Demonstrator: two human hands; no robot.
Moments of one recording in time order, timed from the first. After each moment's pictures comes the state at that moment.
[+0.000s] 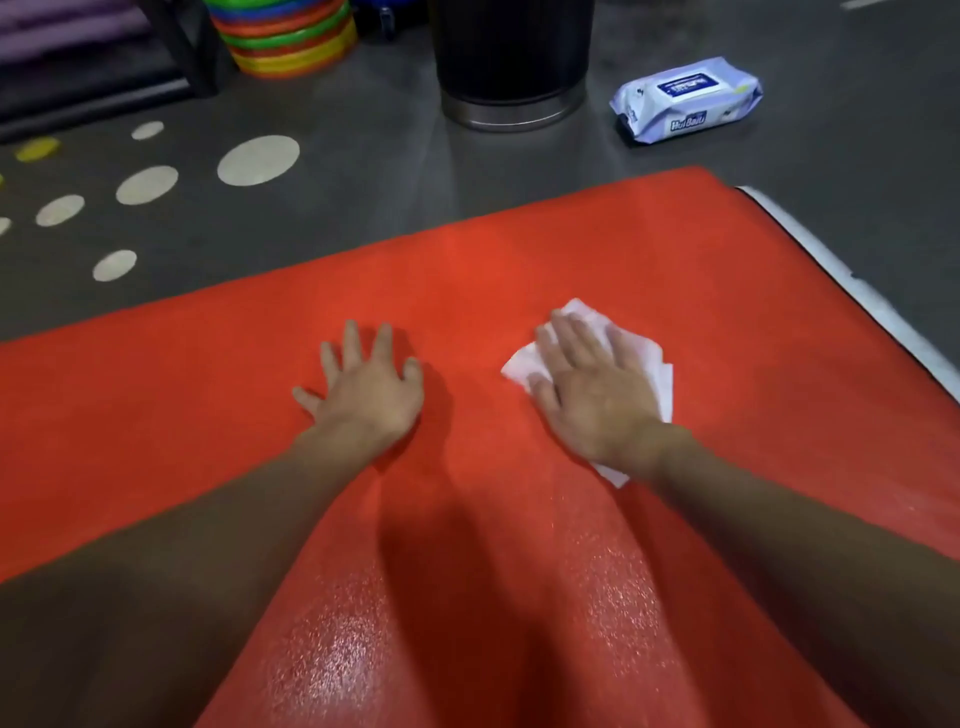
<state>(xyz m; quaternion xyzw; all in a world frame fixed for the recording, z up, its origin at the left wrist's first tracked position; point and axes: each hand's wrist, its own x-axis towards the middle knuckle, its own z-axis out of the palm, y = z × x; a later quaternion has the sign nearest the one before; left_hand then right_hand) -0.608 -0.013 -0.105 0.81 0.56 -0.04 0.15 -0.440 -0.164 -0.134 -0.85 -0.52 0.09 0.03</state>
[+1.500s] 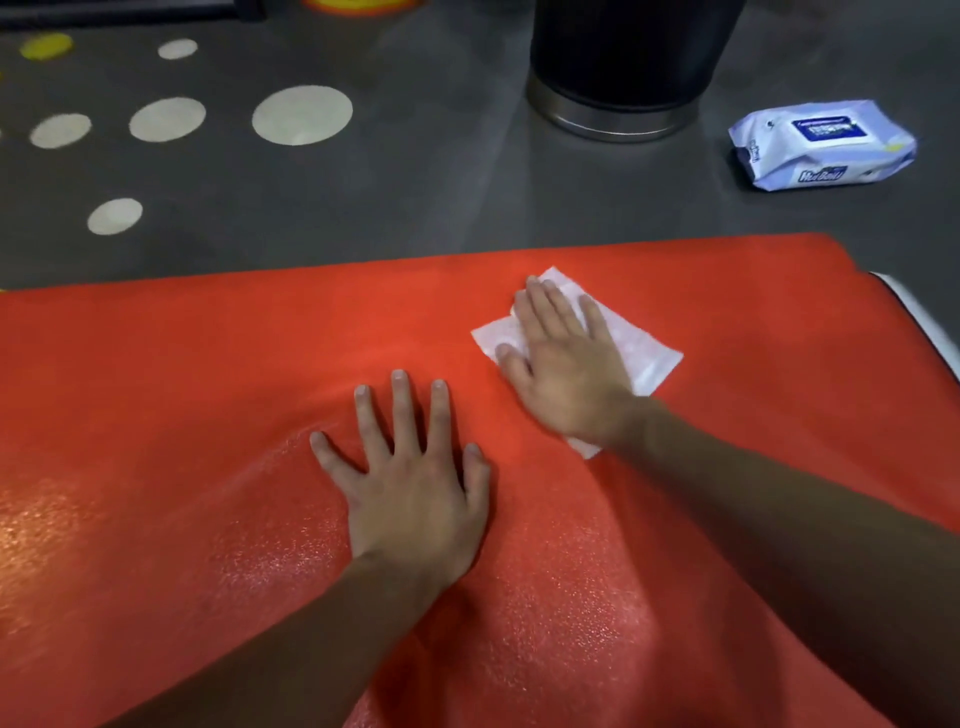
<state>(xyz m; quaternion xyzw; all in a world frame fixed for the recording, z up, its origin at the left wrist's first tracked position) -0.612 -0.022 -0.132 0.84 0.53 -0.03 0.08 -0.419 -0.009 -0.148 -0.79 -0.60 0.05 0.04</state>
